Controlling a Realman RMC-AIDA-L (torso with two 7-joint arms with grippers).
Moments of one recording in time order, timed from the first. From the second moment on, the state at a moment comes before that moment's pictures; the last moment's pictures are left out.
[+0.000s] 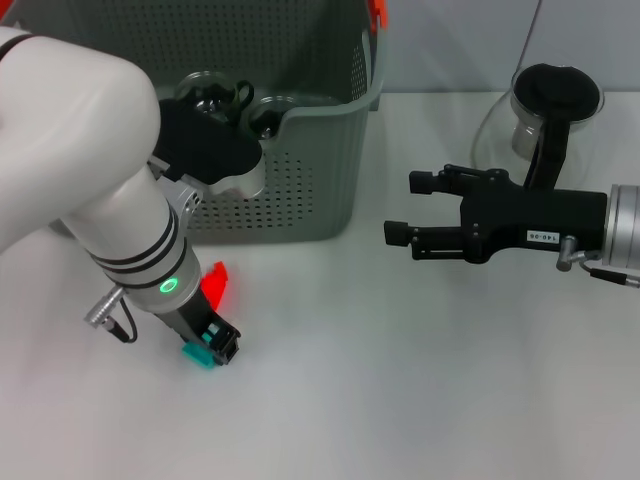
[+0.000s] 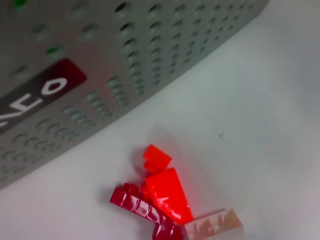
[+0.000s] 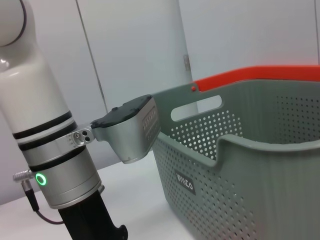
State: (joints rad) left arm -0.65 -2.17 1.59 1.18 2.85 1.48 -2.98; right arm 0.63 2.05 -0.89 -0.52 -1.78 -1.42 1.32
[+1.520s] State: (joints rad) left arm -0.71 -2.06 0.79 1.47 2.40 1.47 -2.43; right arm 0.62 2.06 -0.89 -0.52 -1.77 -1.45 1.34
